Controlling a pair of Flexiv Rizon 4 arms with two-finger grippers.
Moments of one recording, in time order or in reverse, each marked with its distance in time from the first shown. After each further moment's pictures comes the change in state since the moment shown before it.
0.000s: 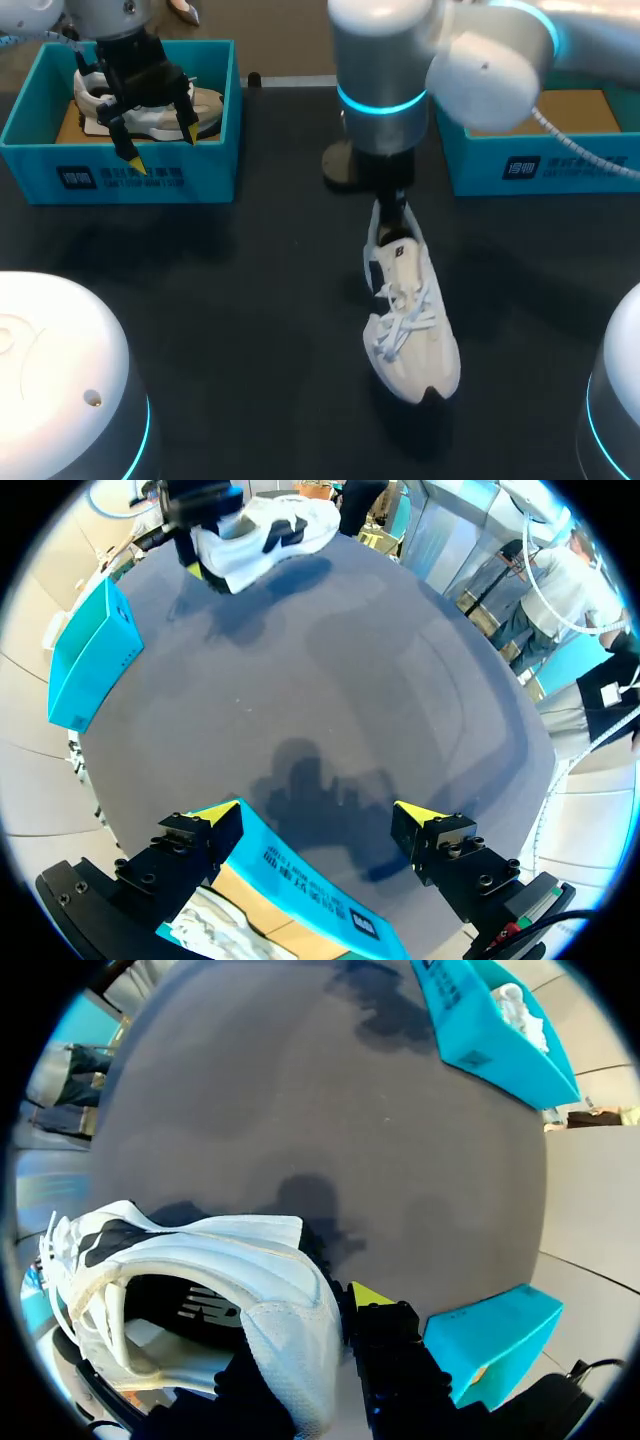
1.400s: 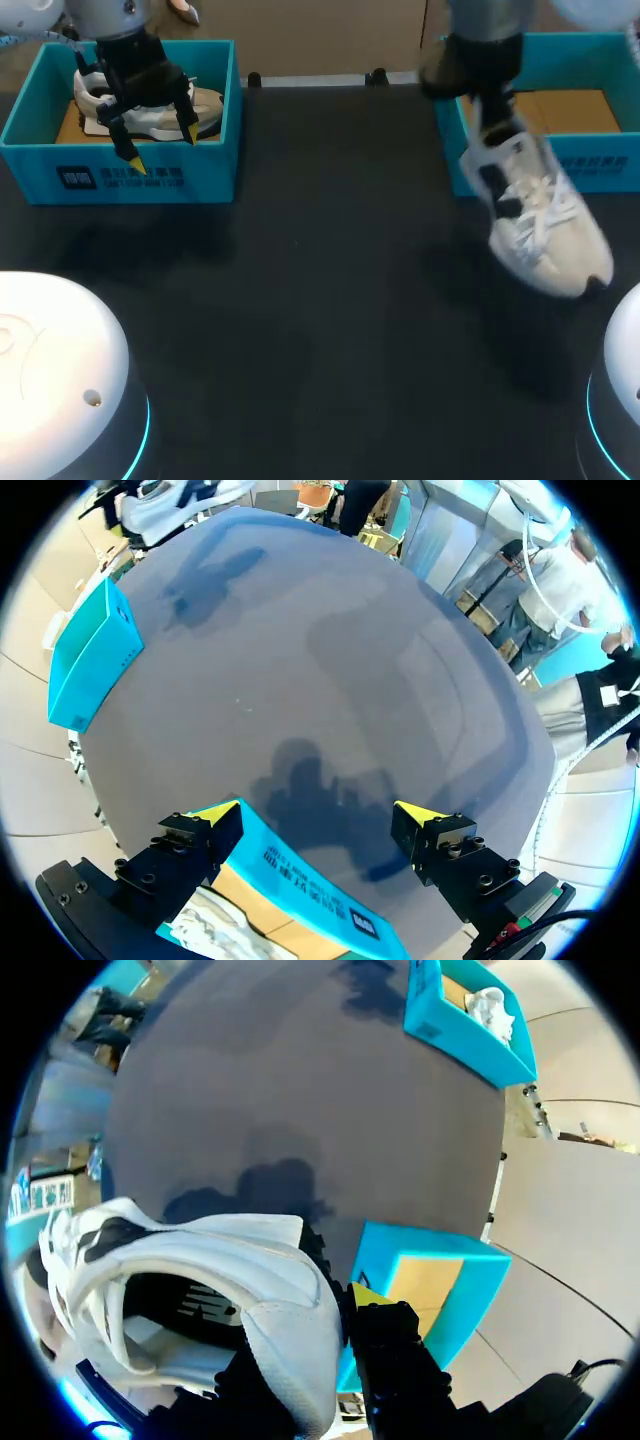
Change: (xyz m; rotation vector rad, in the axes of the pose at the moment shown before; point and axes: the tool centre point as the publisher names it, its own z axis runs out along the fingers) left arm 0.000 0.002 0.000 -0.009 0.000 0.008; right arm -0.091 -0.151 -0.089 0.101 -0.082 -0.188
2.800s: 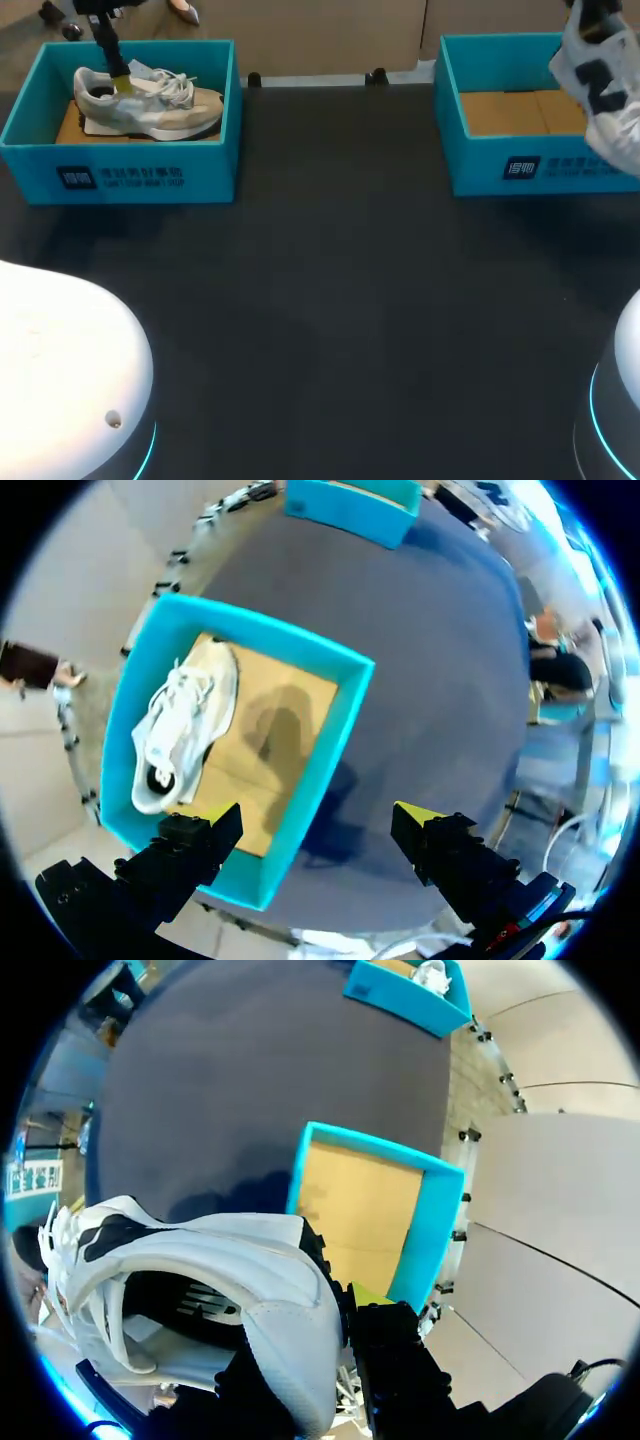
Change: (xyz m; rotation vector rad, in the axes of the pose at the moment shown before) left arm -0.022 0.114 -0.083 -0.107 -0.041 -1.217; right arm -0.102 -0.169 -0.009 -0.022 -0.065 0.007
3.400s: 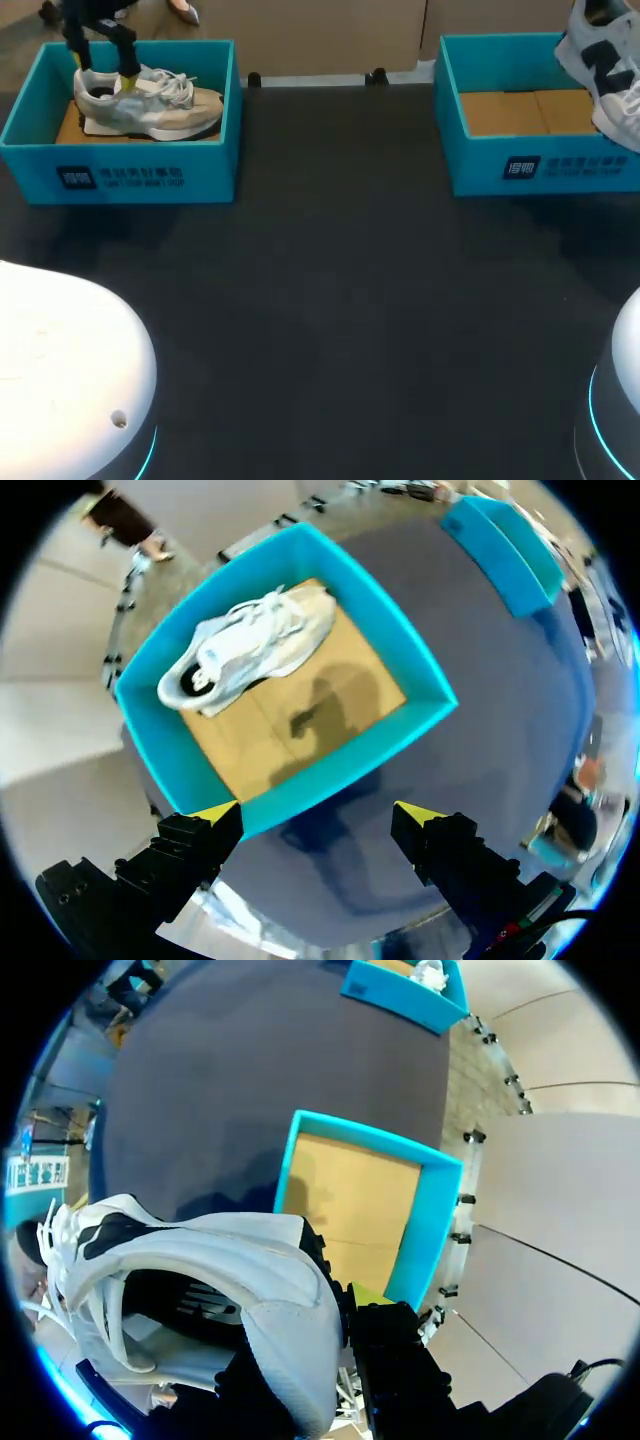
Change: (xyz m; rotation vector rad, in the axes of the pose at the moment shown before) left arm -0.012 0.019 0.006 -0.064 -0.122 -0.592; right arm -0.024 -0.015 0.009 -0.019 0.018 0.016
